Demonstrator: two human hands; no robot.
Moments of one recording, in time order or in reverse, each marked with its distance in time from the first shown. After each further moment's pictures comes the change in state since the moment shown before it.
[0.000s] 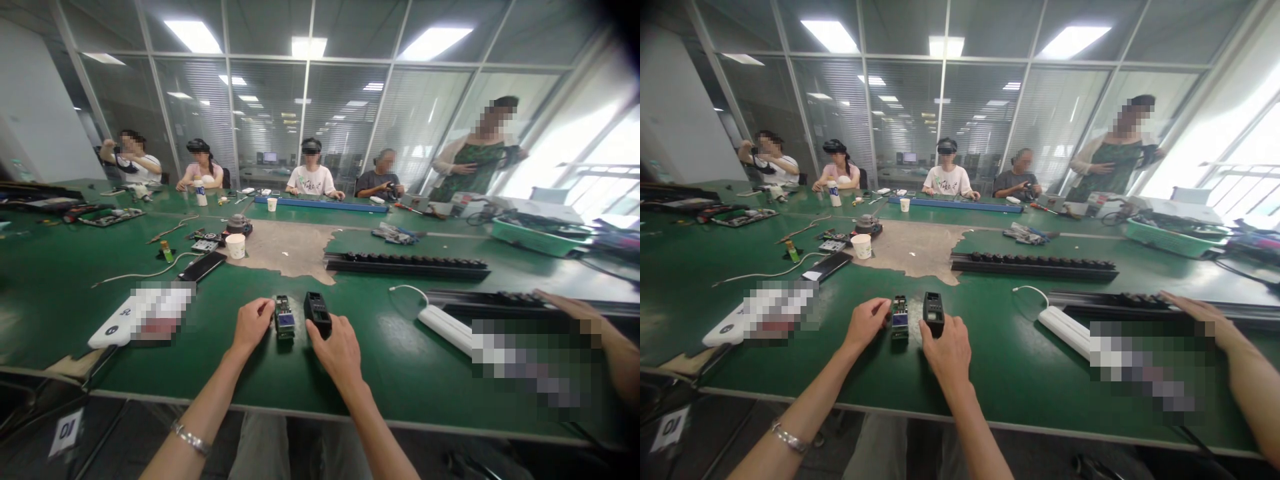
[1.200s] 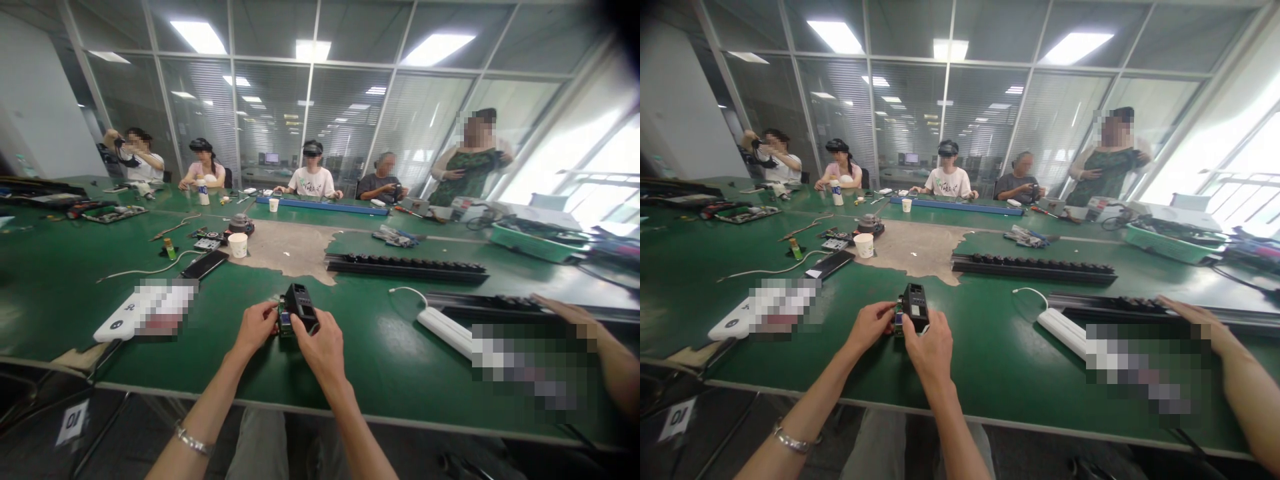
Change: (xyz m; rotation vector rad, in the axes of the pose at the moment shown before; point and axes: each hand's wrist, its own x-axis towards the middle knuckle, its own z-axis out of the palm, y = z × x) left_hand -0.011 0.007 -0.002 -0.201 -0.181 -0.089; right_hand -0.007 -0.045 -0.002 0.233 0.057 -0.064
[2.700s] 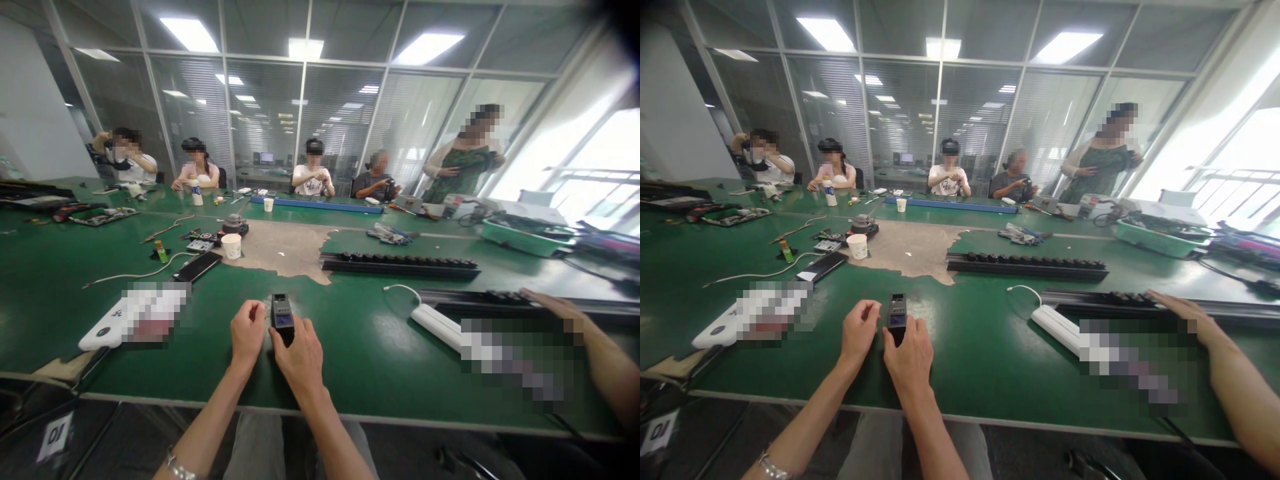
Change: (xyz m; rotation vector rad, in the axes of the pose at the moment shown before) left_hand -0.013 0.011 0.015 0.091 0.473 -0.002; right_hand -0.022 -0.007 0.024 -0.140 -0.084 -0.007
